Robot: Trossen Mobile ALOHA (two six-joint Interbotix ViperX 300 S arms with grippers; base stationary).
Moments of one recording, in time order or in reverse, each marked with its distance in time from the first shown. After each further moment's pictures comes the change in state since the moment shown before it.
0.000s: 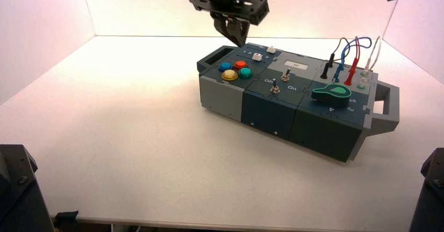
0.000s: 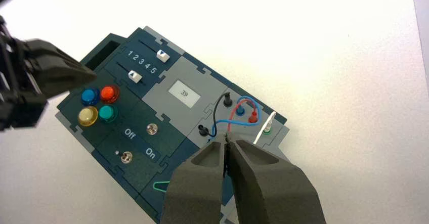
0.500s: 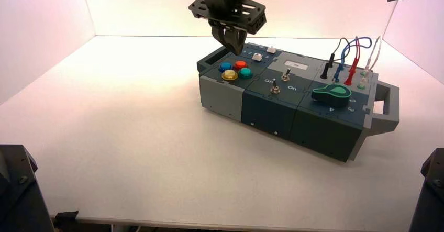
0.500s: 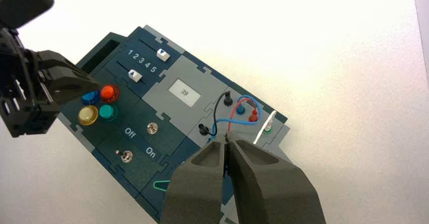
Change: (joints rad) left arm -0.003 0.037 -0.003 0.000 0.026 0.009; right arm 0.000 0.000 0.000 0.003 0.005 0.000
